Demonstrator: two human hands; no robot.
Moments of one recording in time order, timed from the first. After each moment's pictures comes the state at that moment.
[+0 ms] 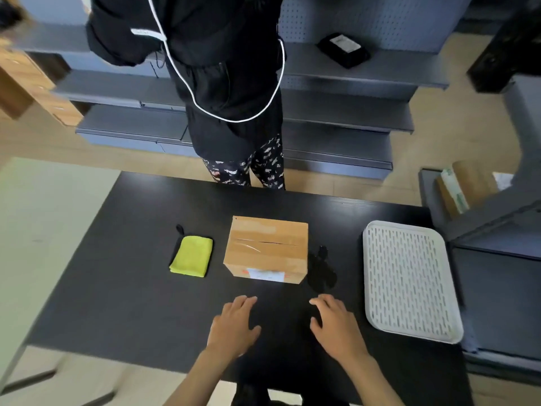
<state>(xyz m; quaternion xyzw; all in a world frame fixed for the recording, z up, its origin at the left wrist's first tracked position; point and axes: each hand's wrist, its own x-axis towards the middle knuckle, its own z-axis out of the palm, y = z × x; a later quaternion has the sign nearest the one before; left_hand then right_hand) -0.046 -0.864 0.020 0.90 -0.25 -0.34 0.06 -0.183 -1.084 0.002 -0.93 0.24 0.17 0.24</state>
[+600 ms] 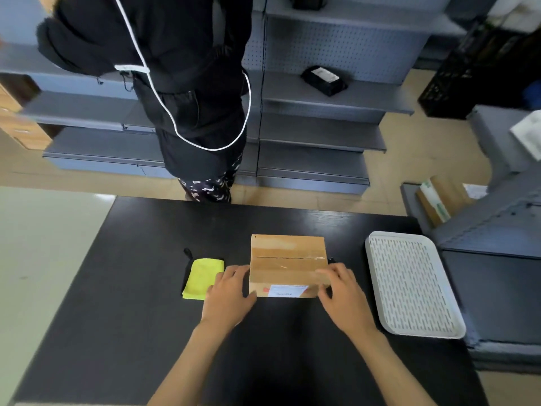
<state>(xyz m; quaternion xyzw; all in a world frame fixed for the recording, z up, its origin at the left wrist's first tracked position) 0.072 -0.830 0.066 0.92 -0.29 -0.22 0.18 -0.101 -1.049 0.066 -0.94 0.28 -0.04 0.21</state>
